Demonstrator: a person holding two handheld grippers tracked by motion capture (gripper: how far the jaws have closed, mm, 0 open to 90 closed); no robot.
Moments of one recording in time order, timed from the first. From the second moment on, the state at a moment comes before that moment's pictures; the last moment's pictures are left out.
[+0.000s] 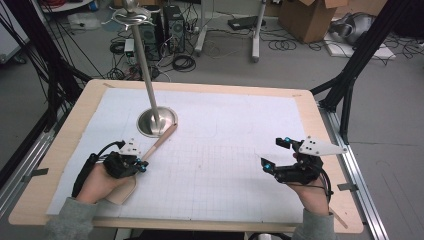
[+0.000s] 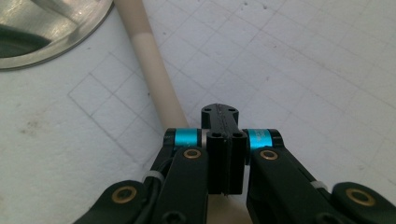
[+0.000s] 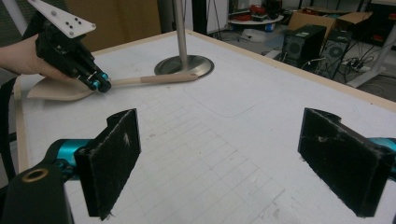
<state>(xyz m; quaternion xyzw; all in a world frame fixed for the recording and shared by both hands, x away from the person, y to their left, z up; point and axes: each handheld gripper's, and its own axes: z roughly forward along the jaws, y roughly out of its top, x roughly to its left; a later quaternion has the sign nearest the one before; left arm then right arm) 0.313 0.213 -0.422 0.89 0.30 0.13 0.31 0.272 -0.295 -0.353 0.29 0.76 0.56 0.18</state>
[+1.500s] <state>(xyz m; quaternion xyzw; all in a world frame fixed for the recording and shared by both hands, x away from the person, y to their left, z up) 0.307 0.240 -0.422 0.88 0.33 0.16 0.31 0.275 -0.290 -0.354 0.29 0.76 0.55 0.18</state>
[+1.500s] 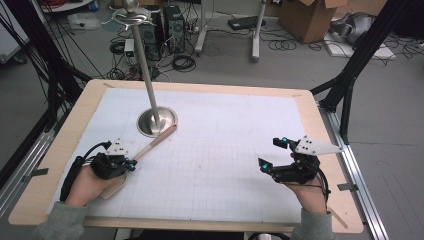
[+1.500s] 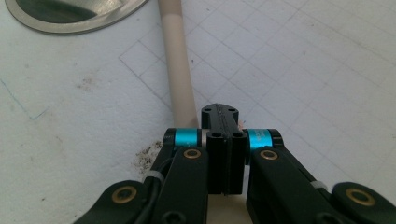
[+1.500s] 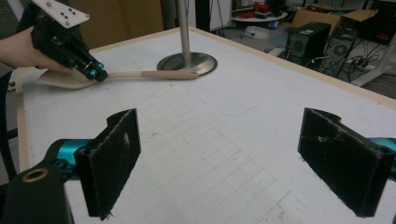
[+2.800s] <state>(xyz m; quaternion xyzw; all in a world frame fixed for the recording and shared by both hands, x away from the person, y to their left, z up) 0.303 0.257 -0.398 0.77 0.39 0.20 0.47 0.275 -0.286 -0.356 0.28 0.77 0.55 0.17</state>
